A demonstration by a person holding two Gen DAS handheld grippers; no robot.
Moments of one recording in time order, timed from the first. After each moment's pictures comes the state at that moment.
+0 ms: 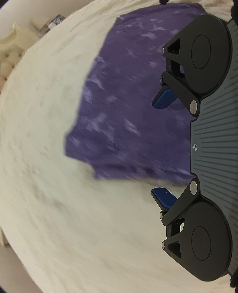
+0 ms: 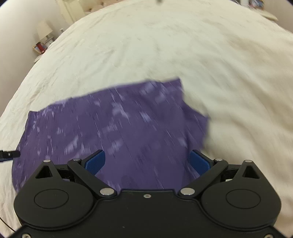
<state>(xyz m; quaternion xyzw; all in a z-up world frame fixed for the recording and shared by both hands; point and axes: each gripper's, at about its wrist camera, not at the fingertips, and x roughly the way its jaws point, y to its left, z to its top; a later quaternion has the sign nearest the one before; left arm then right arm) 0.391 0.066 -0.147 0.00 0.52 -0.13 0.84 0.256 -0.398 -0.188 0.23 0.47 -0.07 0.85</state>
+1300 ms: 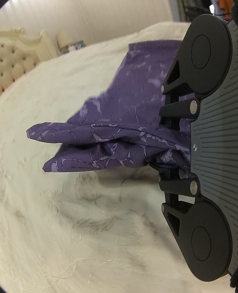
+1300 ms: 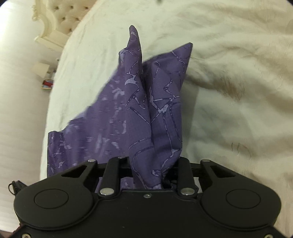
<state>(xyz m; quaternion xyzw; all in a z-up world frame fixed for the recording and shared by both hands) 0.396 0.083 -0.149 -0.18 0.58 -0.22 0.77 0.215 -0.409 -0.209 0.46 0.45 -0.02 0.76</state>
